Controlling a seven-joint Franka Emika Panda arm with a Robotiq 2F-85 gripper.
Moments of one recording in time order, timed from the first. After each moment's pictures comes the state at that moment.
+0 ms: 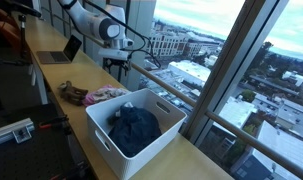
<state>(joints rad) 0.21 0.46 0.14 -1.86 -0.15 2.51 -0.40</state>
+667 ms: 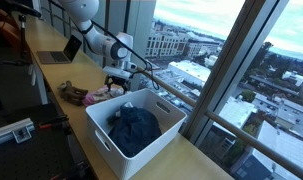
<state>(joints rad) 0.20 0.72 0.13 -1.65 -0.17 2.28 -0.34</state>
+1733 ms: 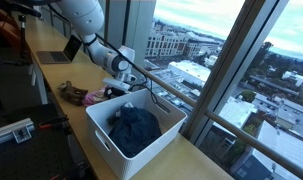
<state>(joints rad) 0.17 0.81 0.12 -1.65 -0.18 2.28 -0.34</state>
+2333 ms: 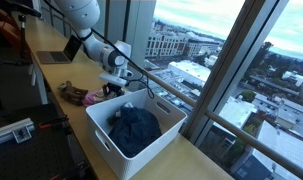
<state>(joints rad) 0.18 0.76 0.16 -1.69 -0.17 2.28 -0.35</state>
